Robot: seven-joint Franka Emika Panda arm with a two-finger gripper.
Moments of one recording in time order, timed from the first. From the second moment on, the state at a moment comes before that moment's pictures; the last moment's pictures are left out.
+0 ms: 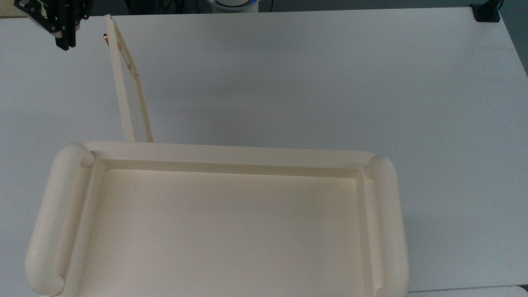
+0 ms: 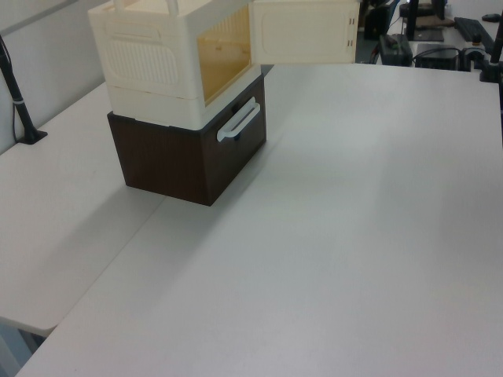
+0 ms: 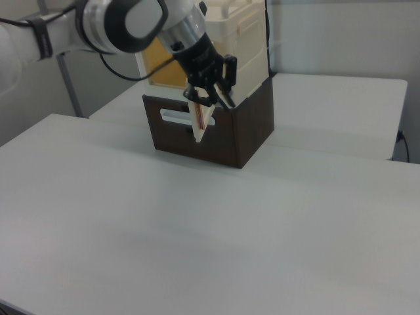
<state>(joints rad) 0.06 0.11 -0.35 -1.53 -0.11 2.04 -1.30</state>
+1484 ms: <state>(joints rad) 0.40 0.23 -0.23 -1.48 -0.04 2.18 -0.26</state>
